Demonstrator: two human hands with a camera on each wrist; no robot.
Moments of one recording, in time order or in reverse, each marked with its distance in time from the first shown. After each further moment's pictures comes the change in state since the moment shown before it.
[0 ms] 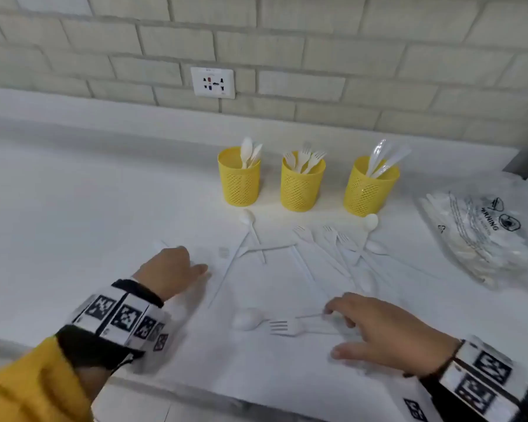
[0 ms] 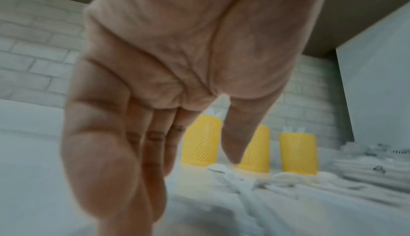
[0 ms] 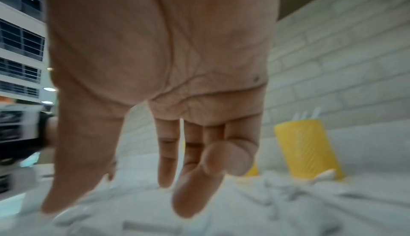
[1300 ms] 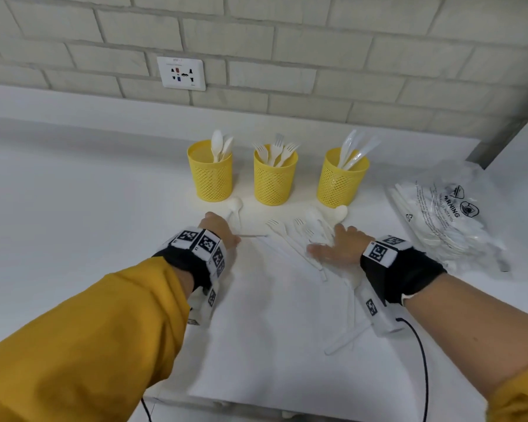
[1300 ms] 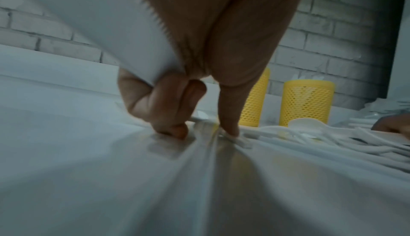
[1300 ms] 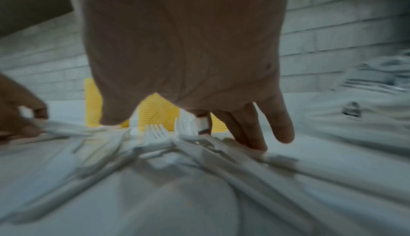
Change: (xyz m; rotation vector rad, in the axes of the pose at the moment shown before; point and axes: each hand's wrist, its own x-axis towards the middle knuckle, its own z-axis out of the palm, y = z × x) left_hand 0.061 0.110 0.011 -0.208 0.006 -0.102; right_hand 0.088 0.070 -0.038 0.095 0.207 0.546
